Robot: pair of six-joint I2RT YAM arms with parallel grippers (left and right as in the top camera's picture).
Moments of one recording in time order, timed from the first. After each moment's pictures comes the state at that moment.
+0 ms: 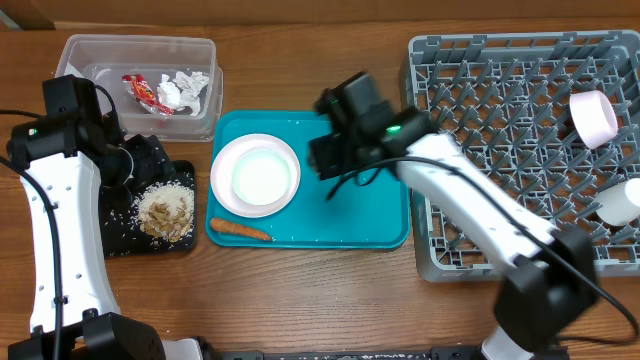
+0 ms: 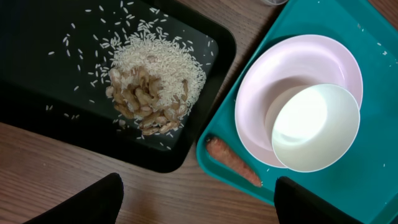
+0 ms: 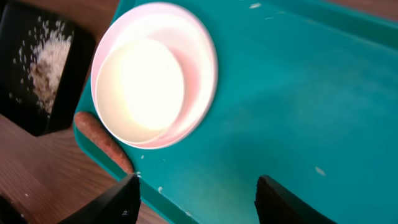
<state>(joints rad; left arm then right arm) 0.29 1.55 1.49 -1.31 0.11 -0.27 0.62 1.83 1.54 -0.78 -0.25 0.25</state>
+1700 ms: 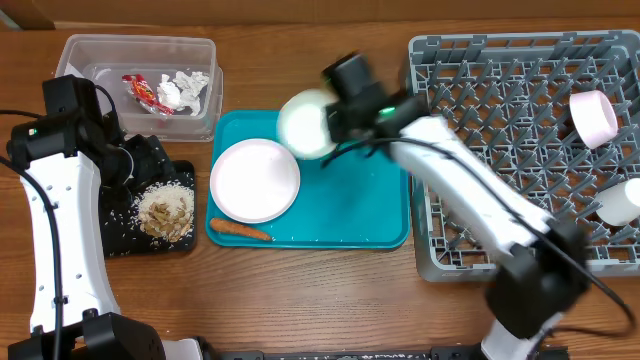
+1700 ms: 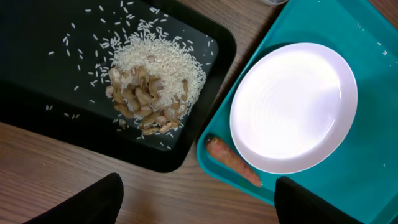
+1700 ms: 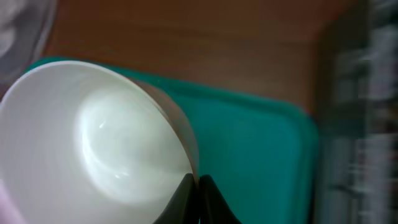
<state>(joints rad) 0.29 1.55 1.49 -1.31 0.11 -0.27 0.57 1.88 1.69 -0.82 0.15 0.37</state>
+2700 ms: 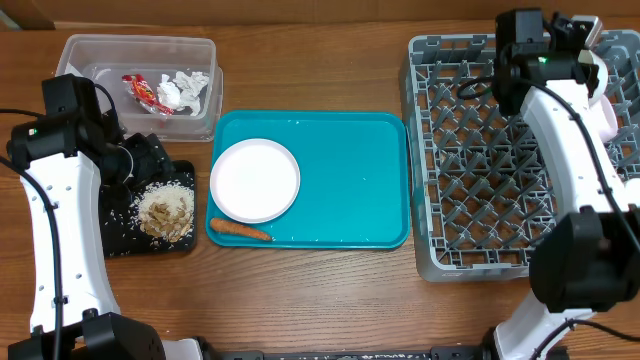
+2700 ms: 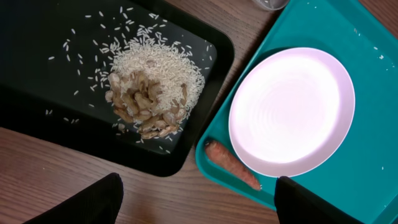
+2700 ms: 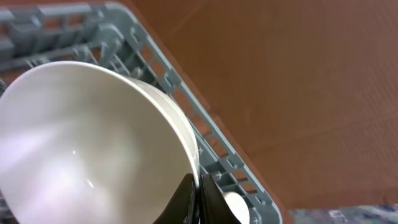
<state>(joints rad) 0.29 1.55 1.49 -1.30 0.11 -0.27 0.02 1.88 1.70 -0.95 1.11 0.30</state>
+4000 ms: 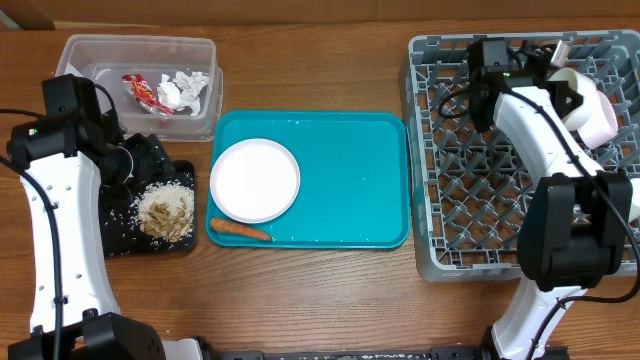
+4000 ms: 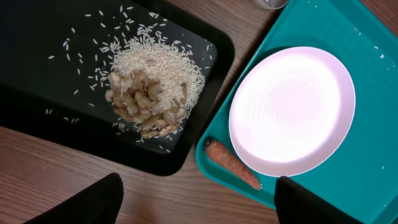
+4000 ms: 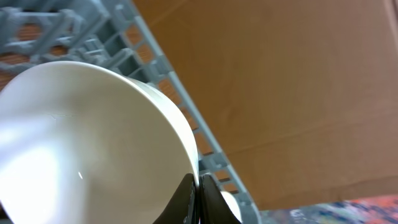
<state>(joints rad) 0.29 1.55 1.49 -1.30 0.11 -0.27 0.05 2.01 1.58 -0.85 1.31 0.30</state>
